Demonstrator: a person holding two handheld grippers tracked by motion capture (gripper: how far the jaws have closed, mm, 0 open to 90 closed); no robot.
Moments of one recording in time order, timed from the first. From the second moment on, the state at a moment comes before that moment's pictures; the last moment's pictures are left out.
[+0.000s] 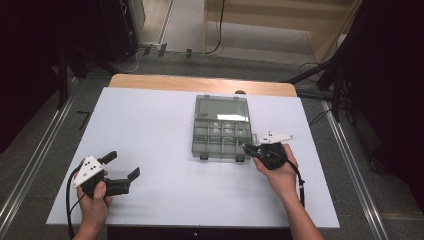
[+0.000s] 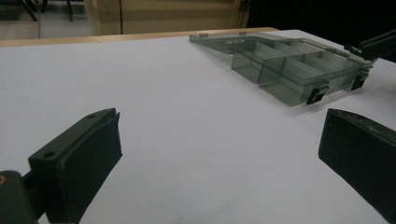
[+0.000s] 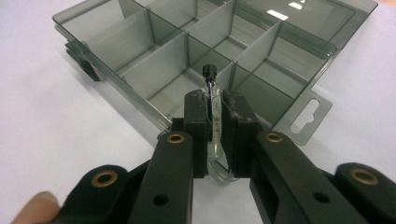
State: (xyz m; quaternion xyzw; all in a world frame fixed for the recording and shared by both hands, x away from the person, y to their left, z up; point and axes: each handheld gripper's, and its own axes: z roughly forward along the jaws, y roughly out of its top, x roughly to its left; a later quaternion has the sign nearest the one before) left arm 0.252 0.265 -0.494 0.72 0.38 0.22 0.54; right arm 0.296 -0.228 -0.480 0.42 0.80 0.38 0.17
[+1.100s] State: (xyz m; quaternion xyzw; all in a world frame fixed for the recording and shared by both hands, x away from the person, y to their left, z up) left arm 0.254 0.263 -0.494 0.72 0.38 0.23 0.54; right arm 0.296 -0.238 -0.476 0.43 0.77 0.44 0.17
